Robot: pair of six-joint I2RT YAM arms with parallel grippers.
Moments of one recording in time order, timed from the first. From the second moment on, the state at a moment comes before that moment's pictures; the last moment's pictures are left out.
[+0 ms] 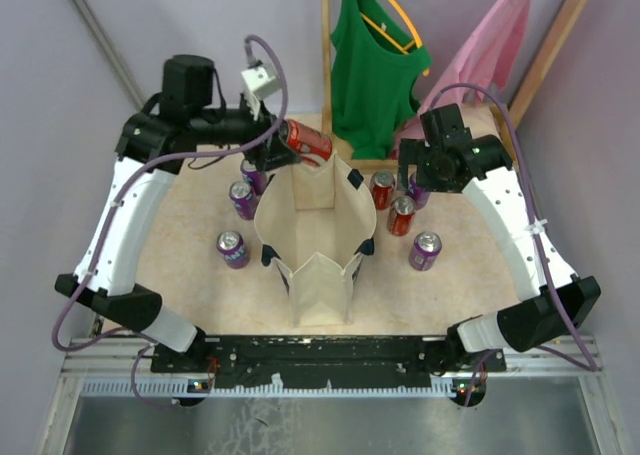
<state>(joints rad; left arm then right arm) -0.42 1.55 2.10 -0.97 0.69 0.24 0.35 1.39 1.58 -1.14 0.20 0.34</state>
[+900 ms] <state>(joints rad) -0.62 1.67 1.77 -1.05 0.53 0.41 0.35 1.56 1.78 -1.19 0.19 0.34</state>
